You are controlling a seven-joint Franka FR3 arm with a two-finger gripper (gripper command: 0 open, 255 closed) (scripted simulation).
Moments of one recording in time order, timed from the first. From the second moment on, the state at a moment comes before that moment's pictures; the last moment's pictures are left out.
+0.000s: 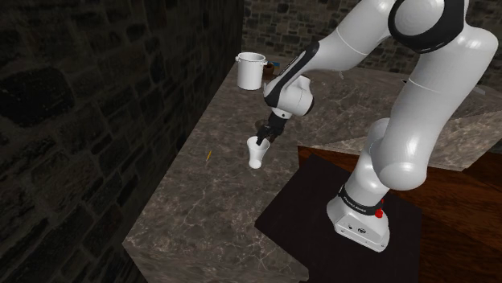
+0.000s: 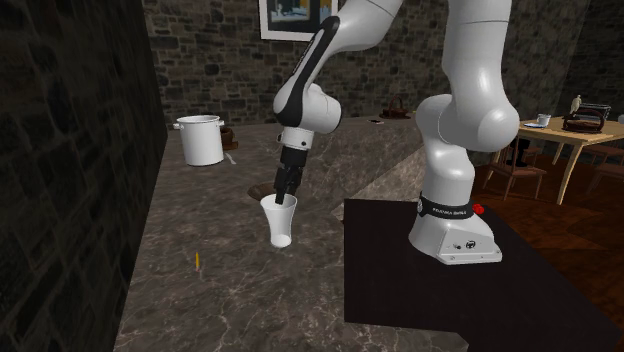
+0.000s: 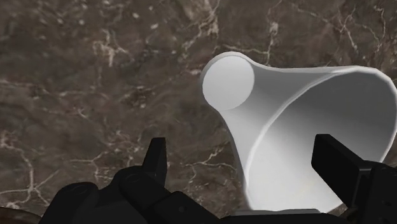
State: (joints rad) arm 0.32 0.03 -0.47 -2.67 0.79 2.72 -0.67
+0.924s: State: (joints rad) arm 0.32 0.03 -0.47 -2.67 0.80 2.72 -0.67
